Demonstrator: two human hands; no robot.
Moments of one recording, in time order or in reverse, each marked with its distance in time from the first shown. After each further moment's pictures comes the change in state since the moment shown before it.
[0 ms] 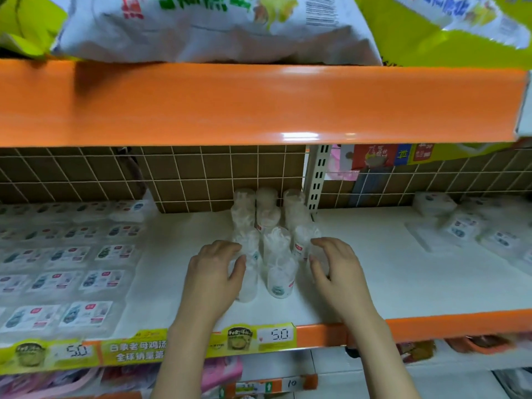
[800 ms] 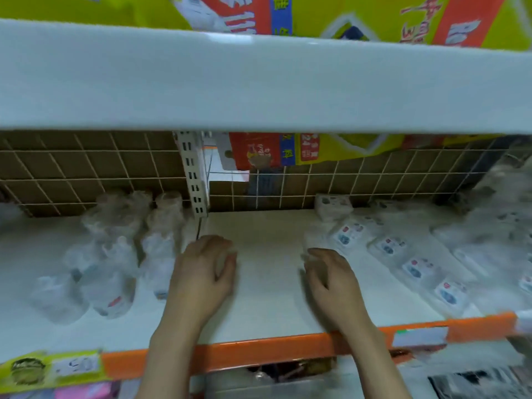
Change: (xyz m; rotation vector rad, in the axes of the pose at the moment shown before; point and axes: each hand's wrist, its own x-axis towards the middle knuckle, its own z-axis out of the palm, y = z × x) left_hand 0.033 0.221 0.136 -0.068 -0.022 0.026; right_hand -0.003 0.233 -0.137 0.006 -0.092 0.086
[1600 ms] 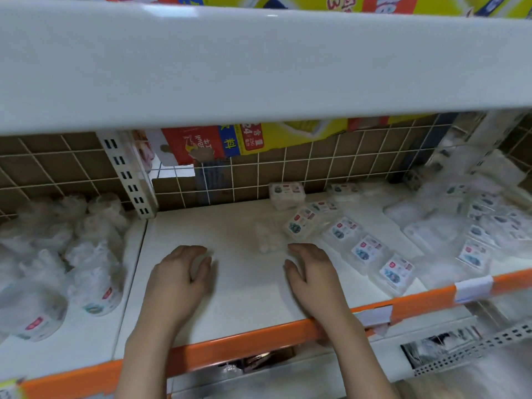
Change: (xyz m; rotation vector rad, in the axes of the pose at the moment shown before) left_hand 0.006 0.040 0.048 0.001 -0.128 -0.115; right_hand -0.008 0.052 -0.029 0.037 0.004 0.089
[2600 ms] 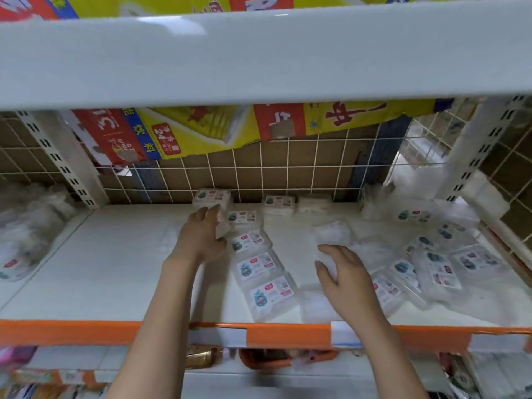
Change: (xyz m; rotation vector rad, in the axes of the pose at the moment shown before) left_hand 0.081 0.196 0.150 0.286 -0.164 -0.200; right_hand 0.034 0.230 -0.172 0.053 -0.032 -0.101
